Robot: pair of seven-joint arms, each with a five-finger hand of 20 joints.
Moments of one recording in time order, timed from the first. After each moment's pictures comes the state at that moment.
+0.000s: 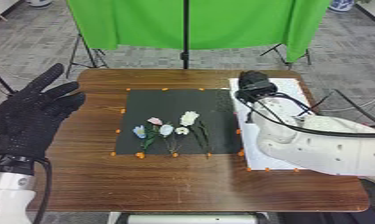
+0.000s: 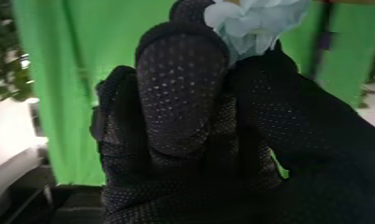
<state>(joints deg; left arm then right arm) 137.2 -48.7 -108.9 -137.8 26.9 11.6 19.0 -18.4 -44.8 -17.1 -91.7 -108.4 26.9 50.1</state>
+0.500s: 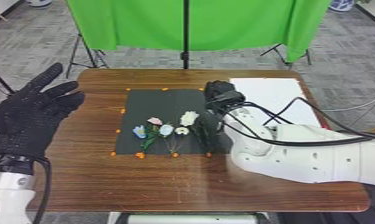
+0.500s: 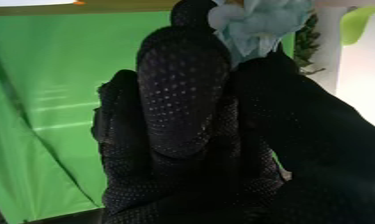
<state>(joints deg) 137.2 -48.7 -108.9 -137.7 26.9 11.6 19.4 -20.7 -51.8 -17.0 -94.8 -108.3 30.0 48.8</state>
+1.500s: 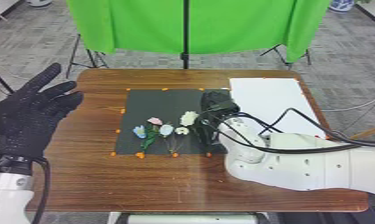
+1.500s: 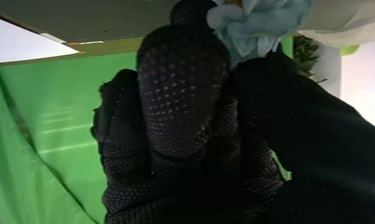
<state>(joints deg) 137.7 -48.7 -109.3 -137.7 26.9 11.6 20.0 -24.0 -53.4 -16.6 -94.2 -106.1 29.9 49.3</state>
